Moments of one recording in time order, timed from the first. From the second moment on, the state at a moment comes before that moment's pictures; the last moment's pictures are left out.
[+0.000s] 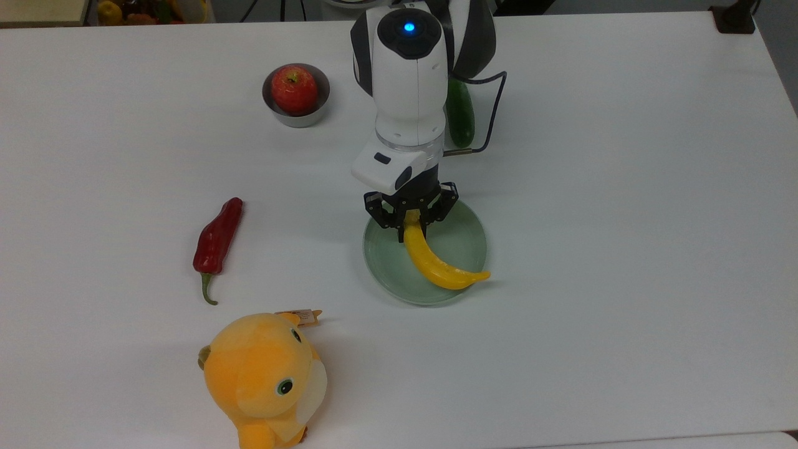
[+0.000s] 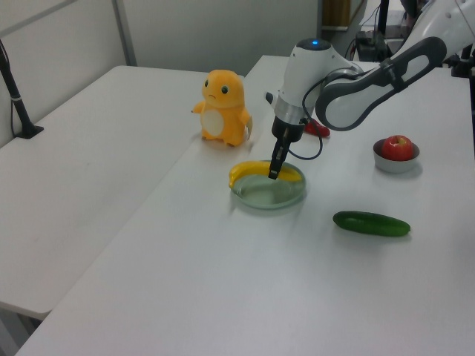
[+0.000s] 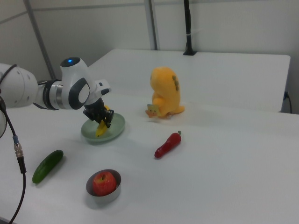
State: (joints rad) arm 0.17 0.50 0.06 -1.70 -0.07 2.48 0.06
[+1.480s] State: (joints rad) arm 0.15 -0.03 -0.12 -1.66 -0.02 1.76 0.06
